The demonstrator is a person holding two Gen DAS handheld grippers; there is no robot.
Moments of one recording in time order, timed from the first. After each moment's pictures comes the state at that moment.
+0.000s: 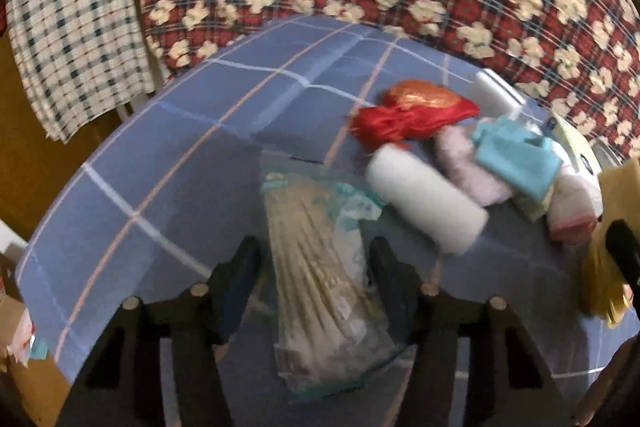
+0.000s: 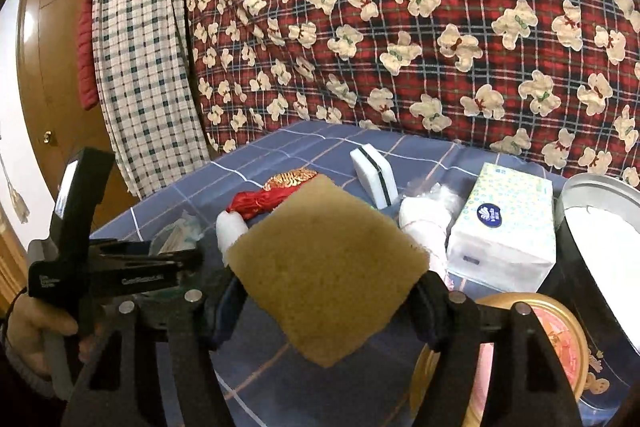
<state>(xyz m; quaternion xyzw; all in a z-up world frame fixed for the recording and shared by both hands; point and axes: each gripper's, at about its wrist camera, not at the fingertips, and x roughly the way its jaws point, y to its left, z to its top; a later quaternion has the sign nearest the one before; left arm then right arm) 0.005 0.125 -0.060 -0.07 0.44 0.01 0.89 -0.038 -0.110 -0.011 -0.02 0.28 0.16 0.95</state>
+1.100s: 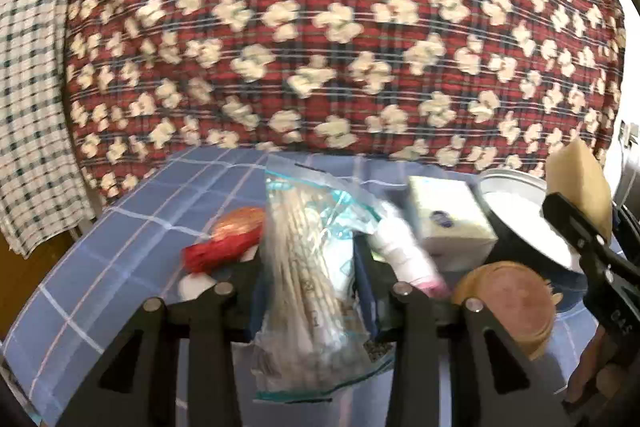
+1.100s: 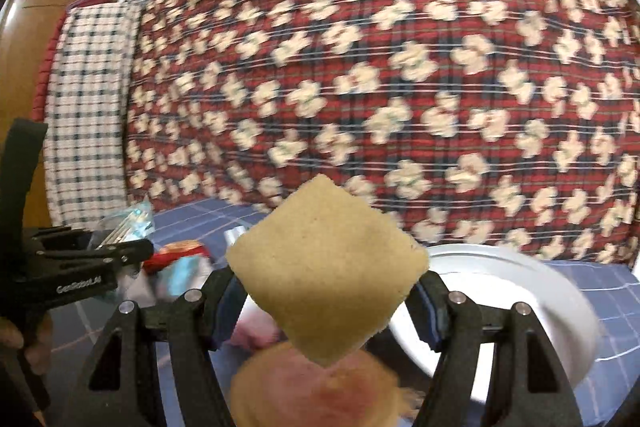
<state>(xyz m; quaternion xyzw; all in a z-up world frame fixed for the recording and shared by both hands) -0.027 -0.002 0.013 0.00 0.25 -0.12 0.96 -0.090 -0.187 0.025 -0.06 0.12 0.02 0.99</state>
